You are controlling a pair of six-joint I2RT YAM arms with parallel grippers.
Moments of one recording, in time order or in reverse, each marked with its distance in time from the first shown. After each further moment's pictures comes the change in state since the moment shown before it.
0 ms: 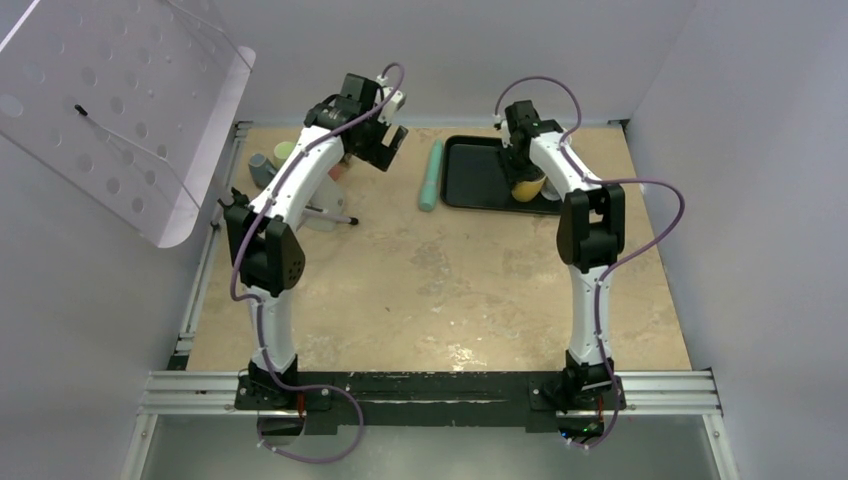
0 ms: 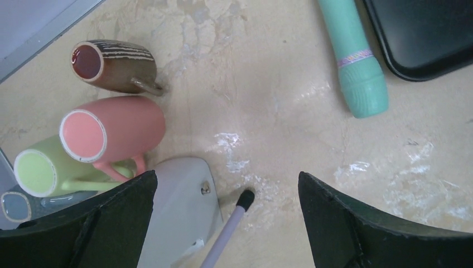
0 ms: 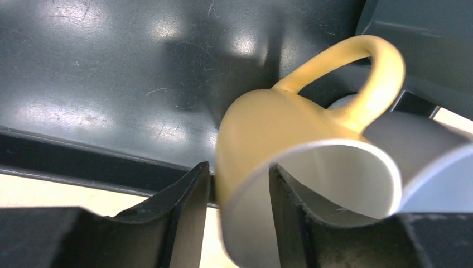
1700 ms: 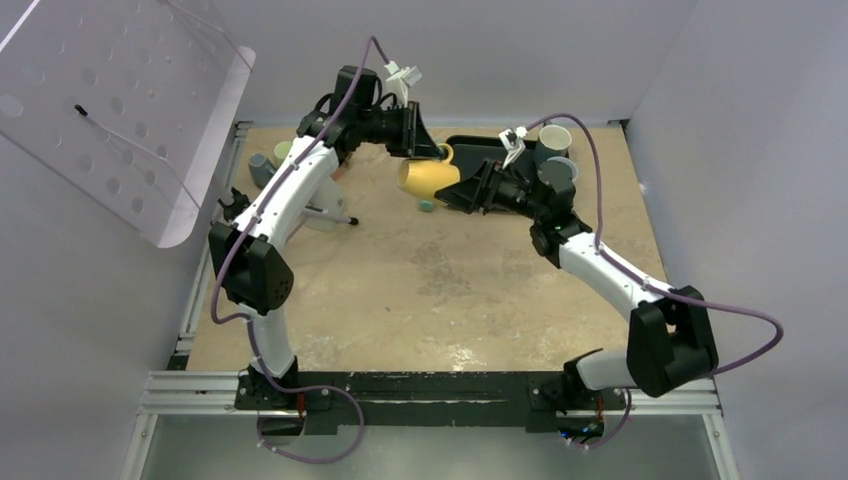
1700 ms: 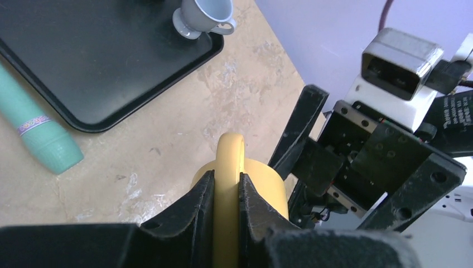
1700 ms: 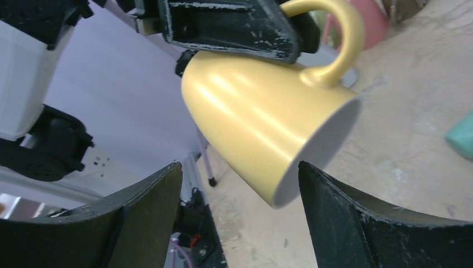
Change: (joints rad) left arm -0.042 -0.130 -0.088 0.267 0.792 -0.575; right arm 0.163 -0.908 -1.128 1.353 -0.855 0.895
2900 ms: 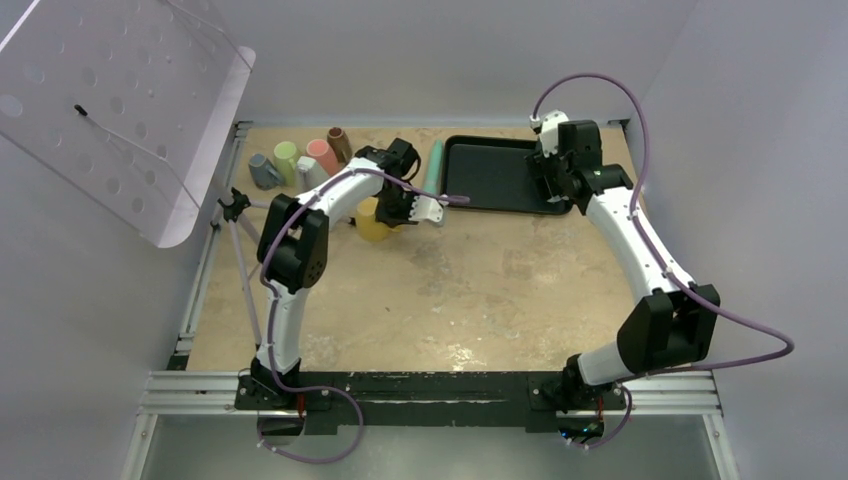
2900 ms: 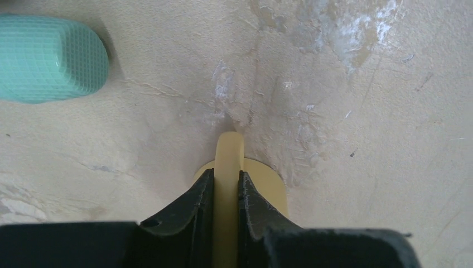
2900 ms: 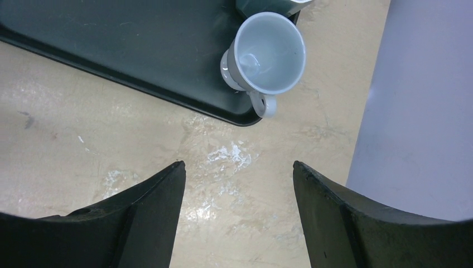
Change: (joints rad) left arm -0.092 0.269 -0.161 -0.403 -0.534 1.654; right arm -0.194 0.114 0.464 -1.077 0.914 -1.082
